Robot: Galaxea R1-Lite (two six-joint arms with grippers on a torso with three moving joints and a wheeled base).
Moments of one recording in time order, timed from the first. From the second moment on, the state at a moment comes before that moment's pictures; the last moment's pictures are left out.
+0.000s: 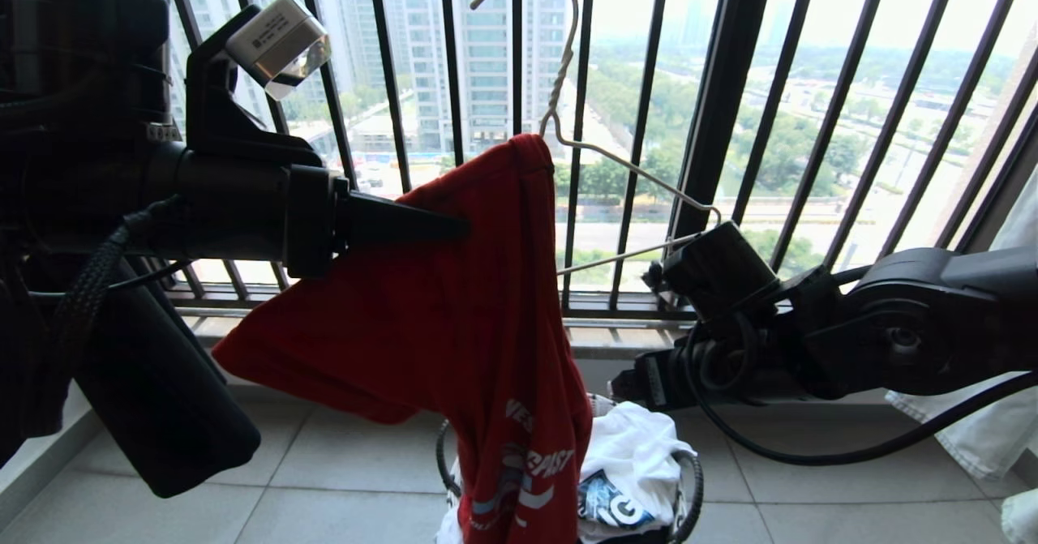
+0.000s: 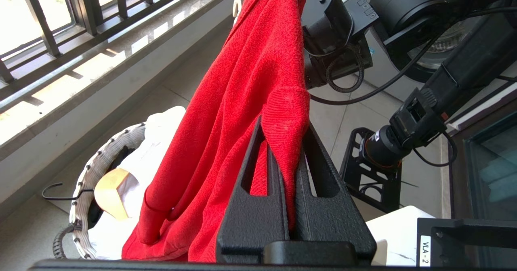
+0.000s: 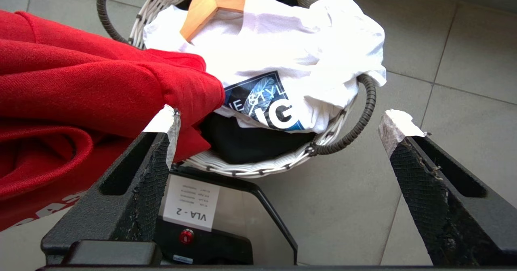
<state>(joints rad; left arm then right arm) -0.39 1.48 -1.29 0.08 -0.85 -0.04 0.60 1.80 -1.20 0.27 -0.22 0.35</state>
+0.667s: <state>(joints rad) -0.39 1.48 -1.29 0.08 -0.85 -0.04 0.59 1.77 -1.22 0.23 -0.06 0.44</state>
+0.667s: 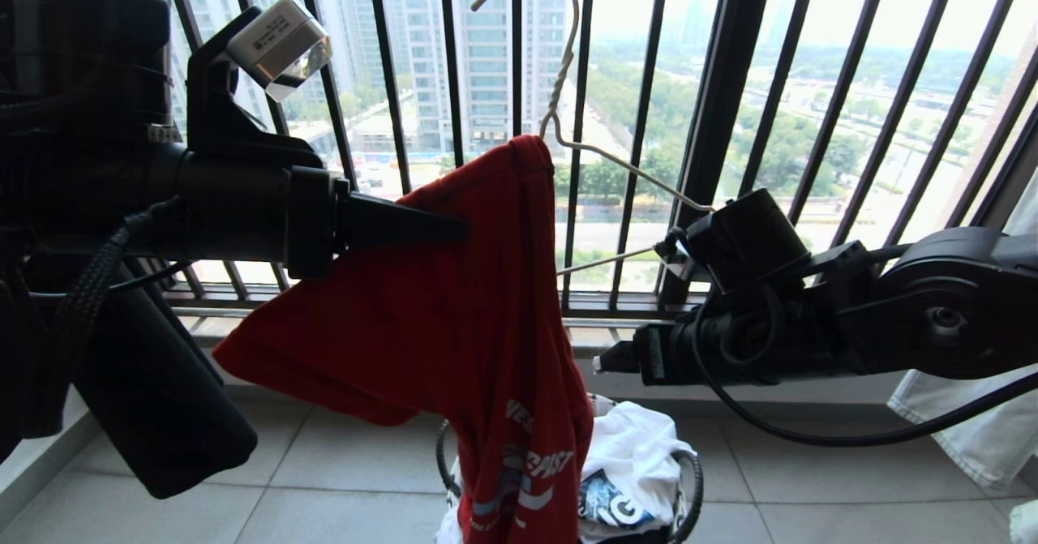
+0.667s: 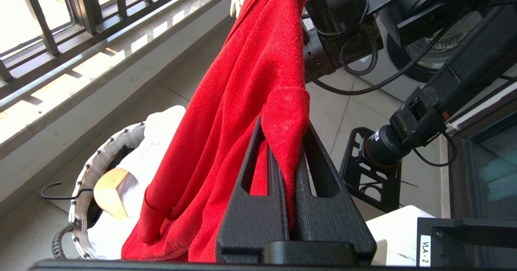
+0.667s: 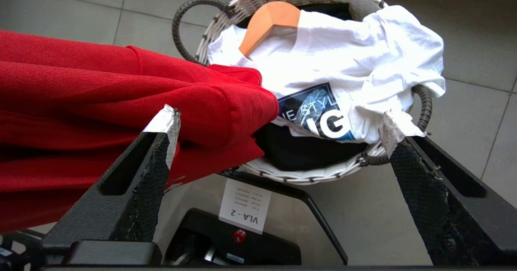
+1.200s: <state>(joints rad) -0.39 1.47 -1.29 0.08 -0.85 -0.04 0.64 1.79 -1.22 0.21 -0.05 0.47</state>
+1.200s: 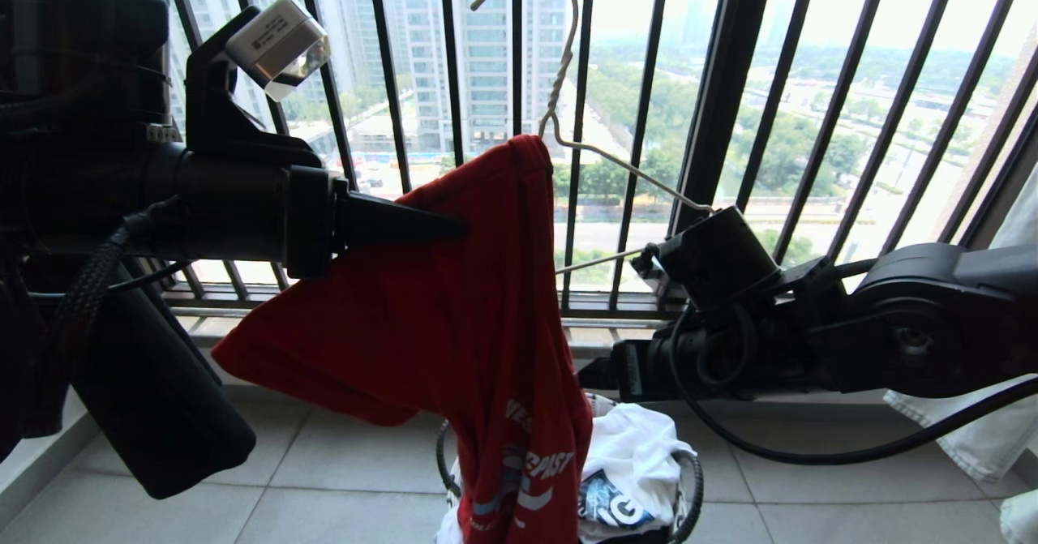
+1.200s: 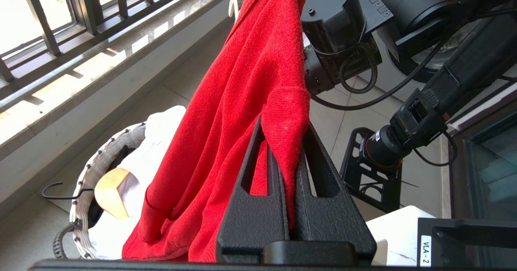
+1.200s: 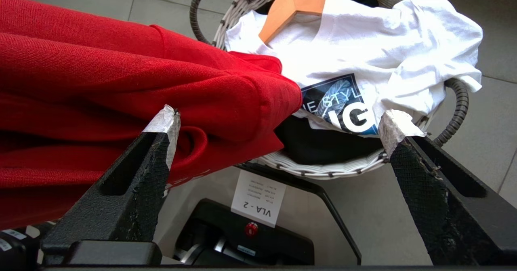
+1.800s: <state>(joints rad) -0.39 1.48 -1.29 0.08 -0.85 -0.04 0.67 1.80 -1.20 0.21 -0.05 0.47</state>
